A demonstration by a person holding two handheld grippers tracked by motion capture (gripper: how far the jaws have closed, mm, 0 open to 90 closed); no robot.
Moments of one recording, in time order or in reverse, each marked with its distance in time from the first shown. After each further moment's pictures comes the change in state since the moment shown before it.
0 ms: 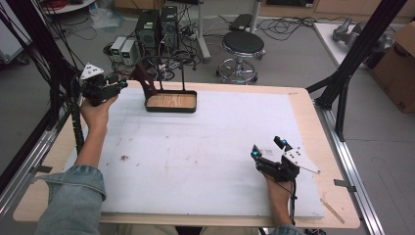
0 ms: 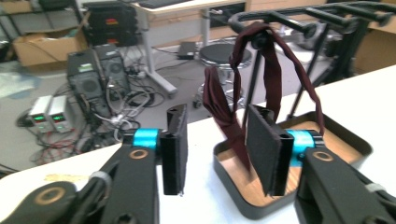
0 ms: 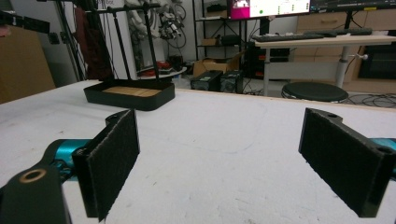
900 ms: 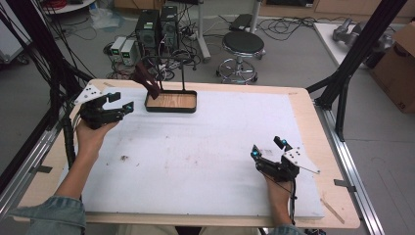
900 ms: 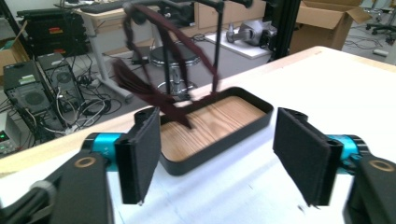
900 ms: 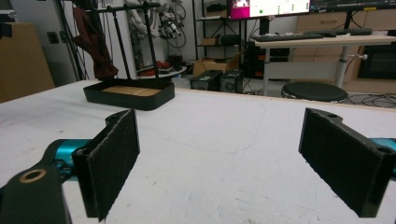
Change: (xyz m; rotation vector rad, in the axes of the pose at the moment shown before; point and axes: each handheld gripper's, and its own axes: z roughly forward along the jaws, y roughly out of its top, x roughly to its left) left arm -0.047 -0.030 -0.054 -0.019 -0.178 0.074; right arm 0.001 0.000 0.000 0.002 -0.004 0.001
